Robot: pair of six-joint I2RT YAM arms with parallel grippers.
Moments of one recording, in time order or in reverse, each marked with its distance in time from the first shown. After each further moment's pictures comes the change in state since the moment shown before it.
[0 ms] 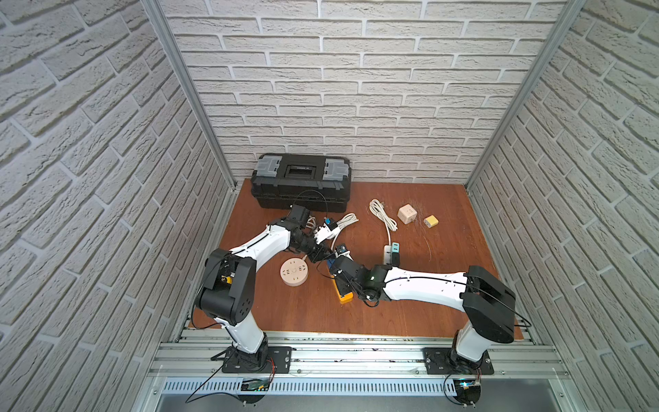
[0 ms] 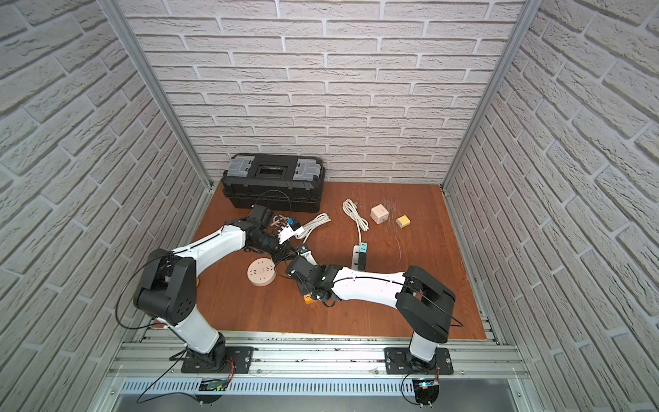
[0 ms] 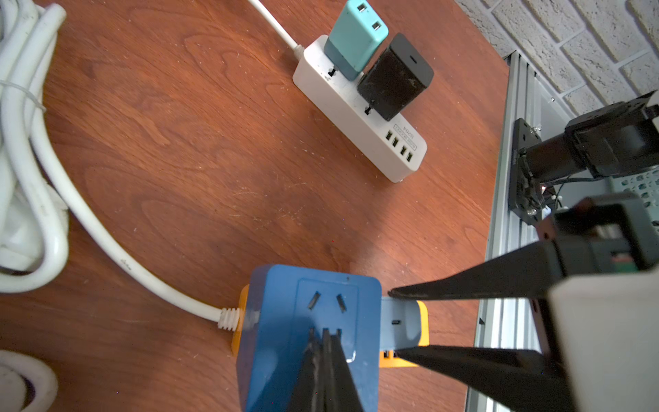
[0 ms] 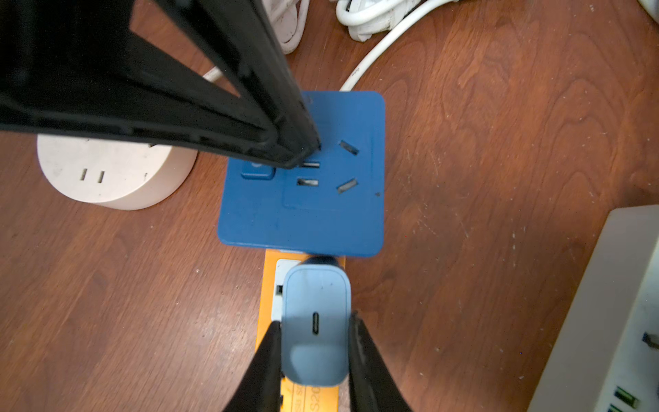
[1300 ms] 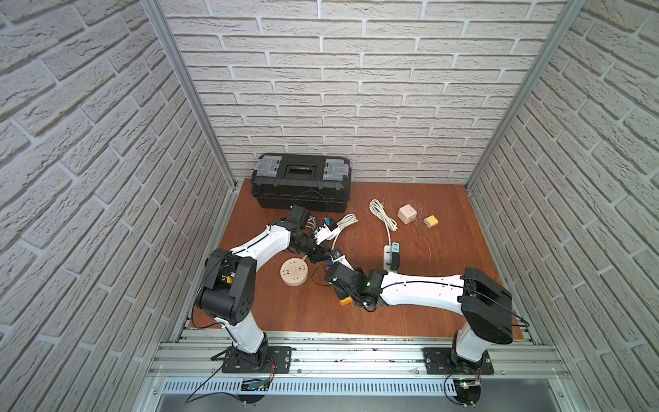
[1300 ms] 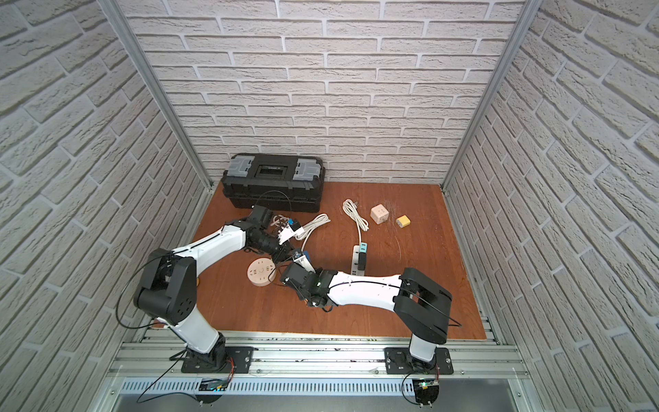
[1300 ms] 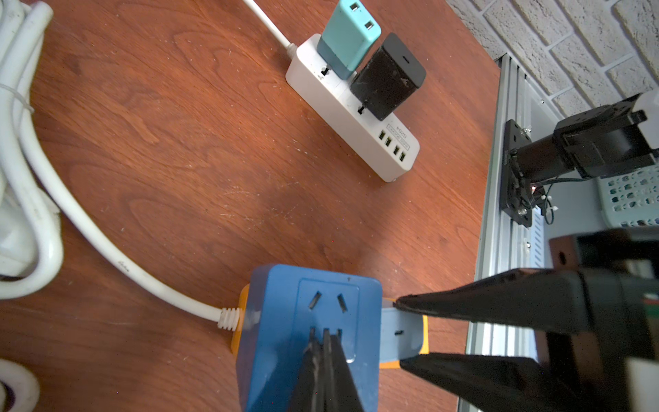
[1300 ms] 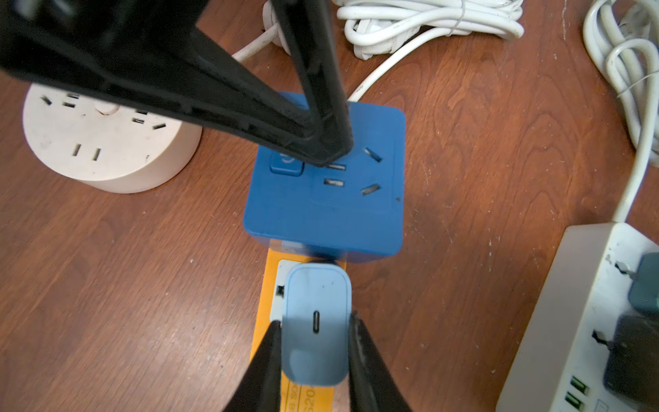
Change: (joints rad) left arm 0.000 0.002 -0.003 -0.006 0.018 0.000; right arm 0.054 0.014 0.018 -0.026 0.094 -0.047
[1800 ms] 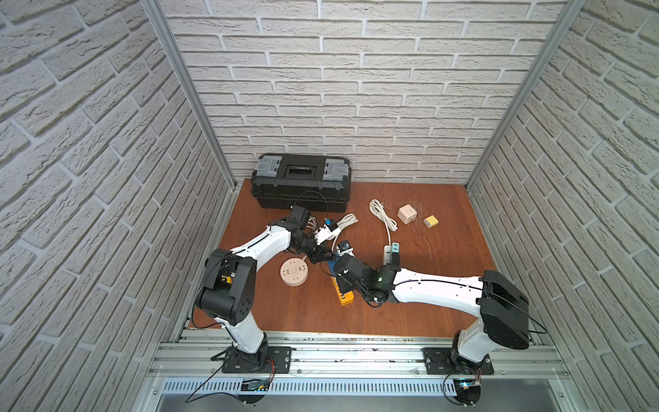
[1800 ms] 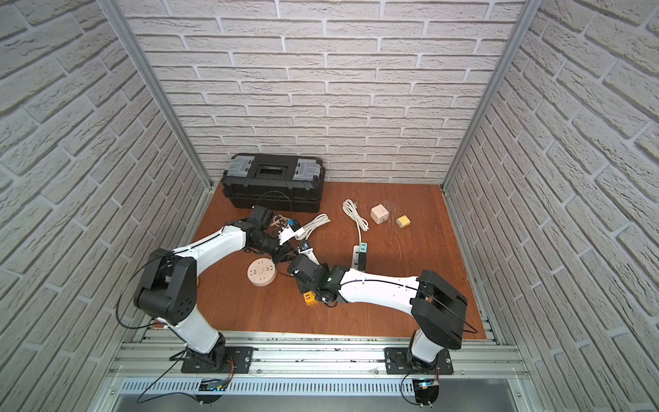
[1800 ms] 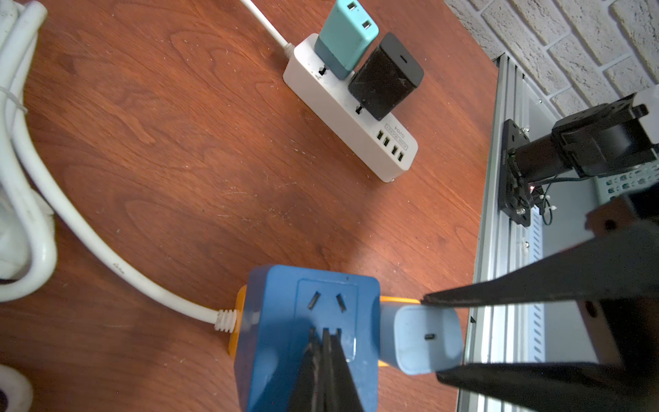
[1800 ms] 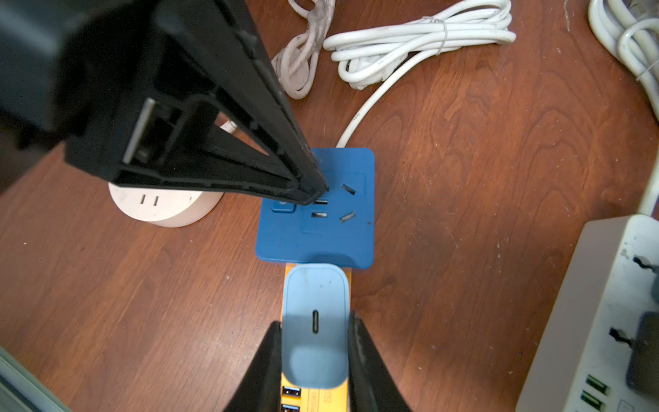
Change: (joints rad) left arm 0.000 0.000 -0.003 0.003 0.004 0.000; right arm -0.047 -0.098 -0.039 0.053 -0.082 0.063
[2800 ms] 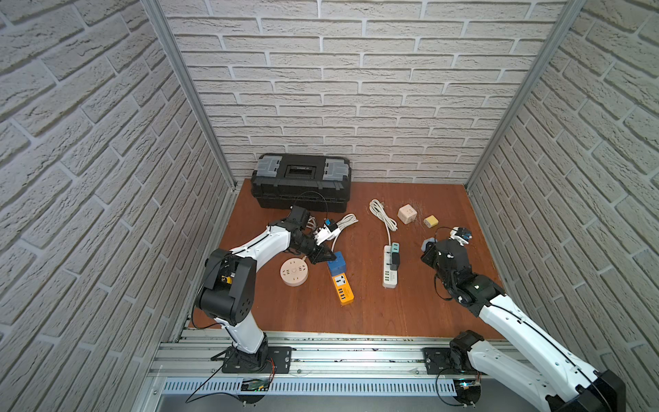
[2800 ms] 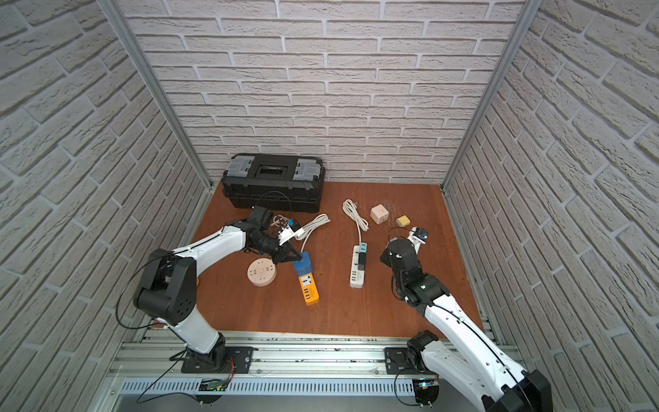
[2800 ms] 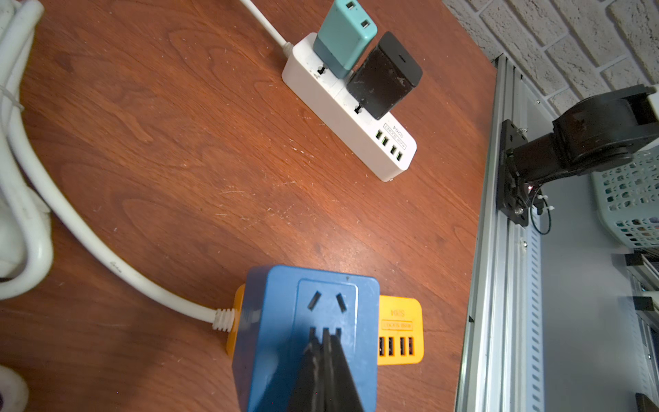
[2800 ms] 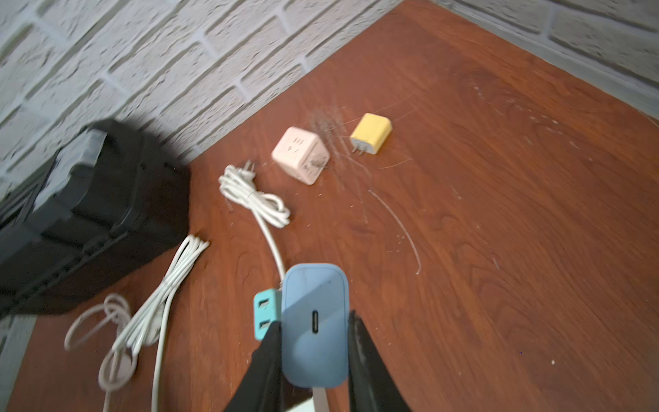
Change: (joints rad) left arm 0.000 -0.002 -0.004 0.000 0.004 -0.001; right arm -0.714 -0.766 -0.471 0.018 0.057 0.282
